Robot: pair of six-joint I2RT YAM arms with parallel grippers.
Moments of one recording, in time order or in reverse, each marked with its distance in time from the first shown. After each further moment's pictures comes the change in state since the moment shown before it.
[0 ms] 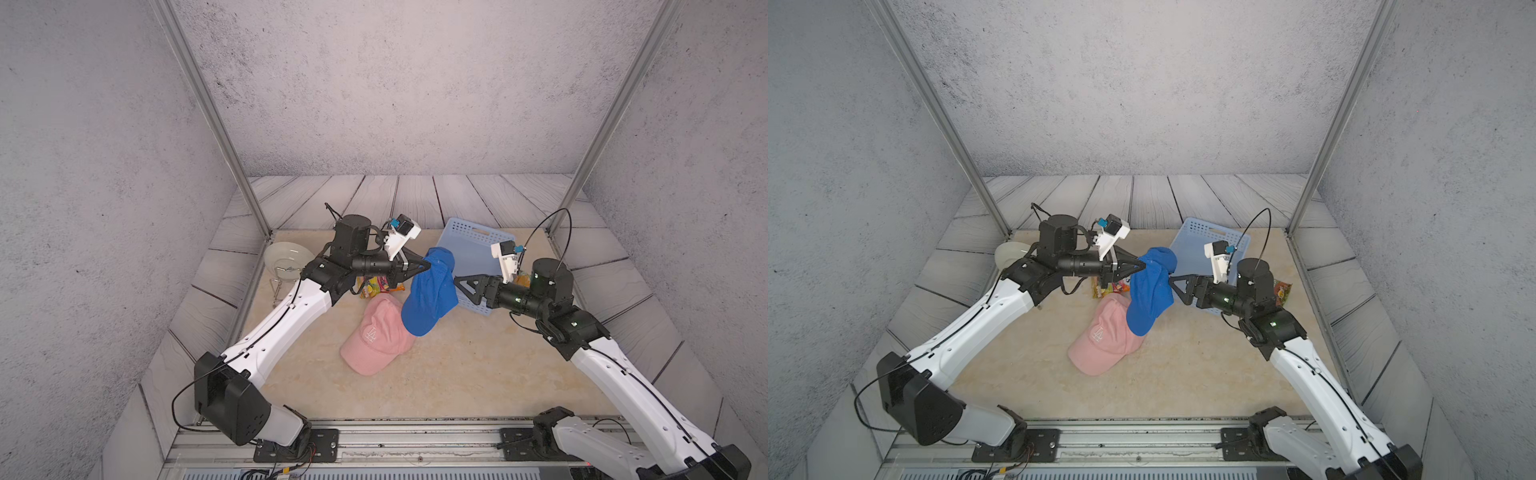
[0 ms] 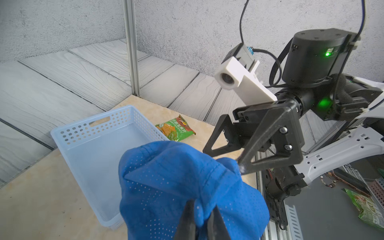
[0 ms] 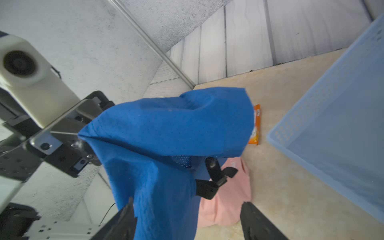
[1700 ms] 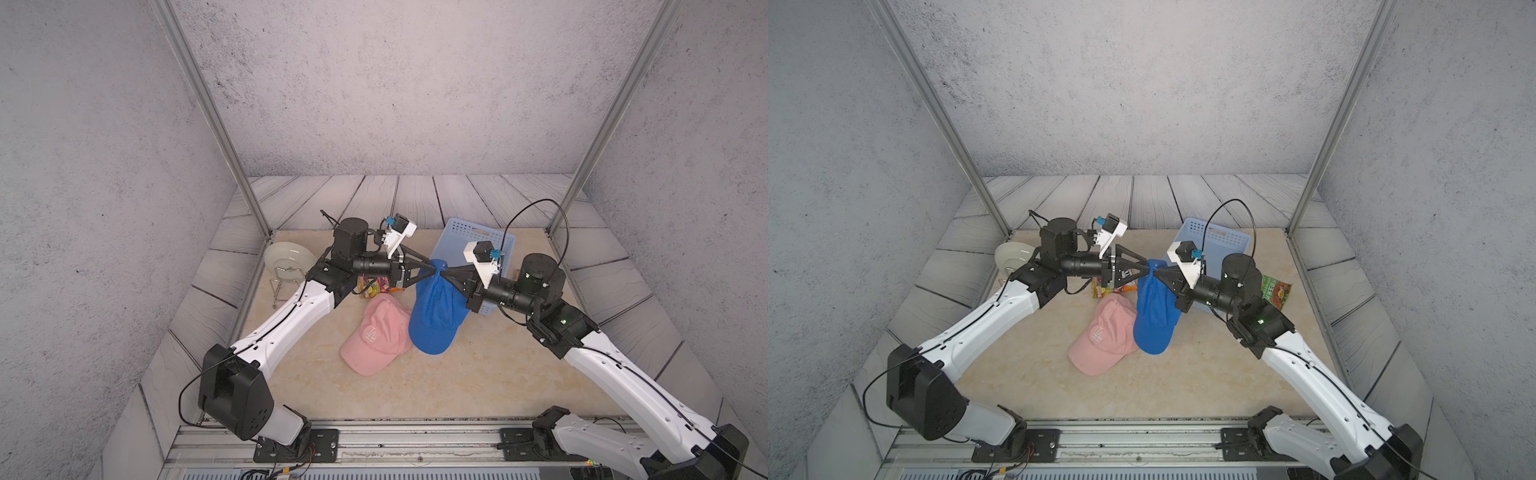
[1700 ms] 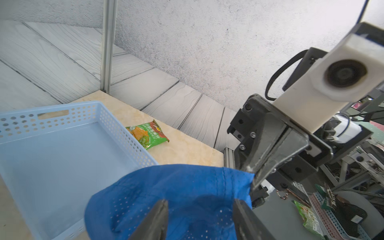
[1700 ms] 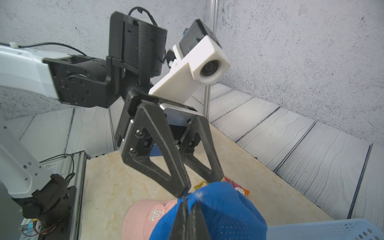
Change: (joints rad) left arm 0.022 0.027 -0.091 0.238 0.190 -0.280; right arm 0.173 0.051 0.090 0.139 0.083 -0.697
